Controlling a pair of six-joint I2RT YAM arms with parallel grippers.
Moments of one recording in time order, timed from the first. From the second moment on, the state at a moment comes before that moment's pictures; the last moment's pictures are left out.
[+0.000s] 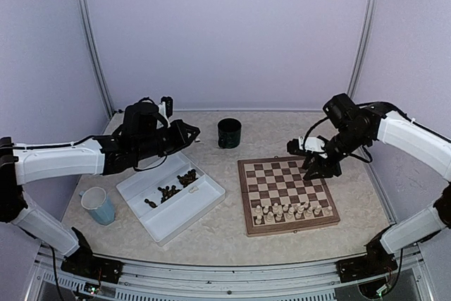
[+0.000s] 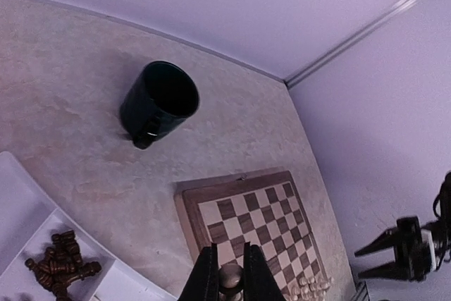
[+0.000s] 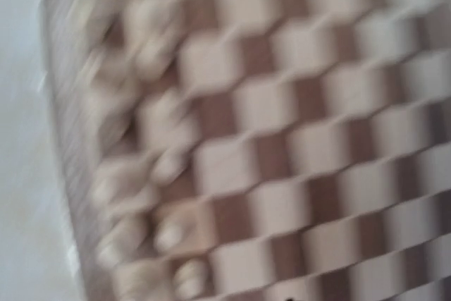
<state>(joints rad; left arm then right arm) -0.75 1.40 0.92 0.14 -0.11 -0.82 0.48 1.33 1.12 -0.99 -0.37 -0.96</state>
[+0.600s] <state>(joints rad) -0.75 1.64 1.04 0.38 0.68 -0.59 0.59 1.72 1.58 -0.82 -0.80 -0.78</state>
